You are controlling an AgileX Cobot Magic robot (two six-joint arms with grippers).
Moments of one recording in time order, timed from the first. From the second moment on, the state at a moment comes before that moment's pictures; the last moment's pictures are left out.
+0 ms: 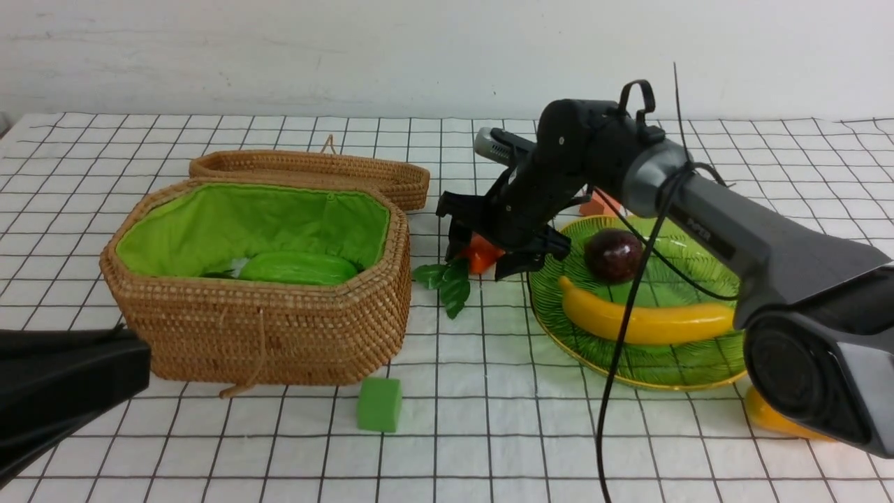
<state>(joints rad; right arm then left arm) 0.41 2.54 -2.36 0.32 0.96 0.40 -0.50 0.53 -0.79 -0.40 0.66 0.38</state>
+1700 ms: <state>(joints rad) 0.41 2.51 -2.70 0.29 1.26 0.28 -0.50 0.53 -0.79 -0.38 0.66 0.41</state>
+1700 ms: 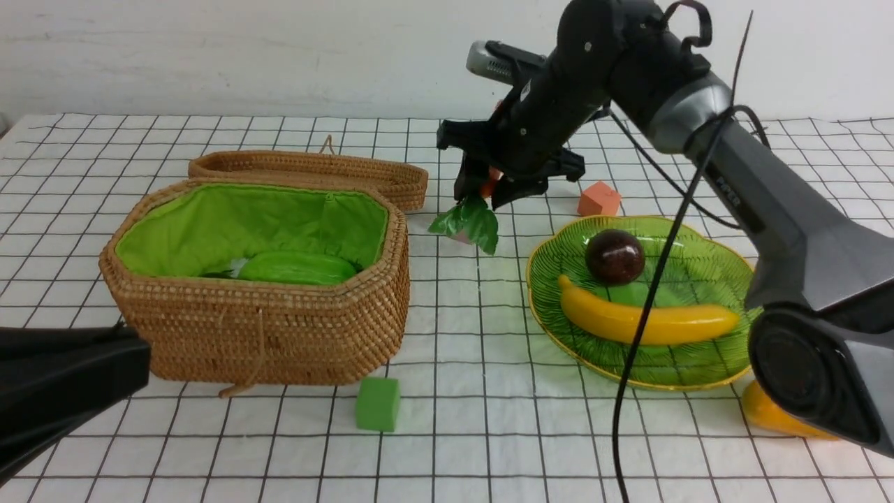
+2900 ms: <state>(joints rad) 0.77 2.36 -2.47 0.04 1.16 -0.72 -0.50 0.39 -0.79 0.28 0.76 -0.42</state>
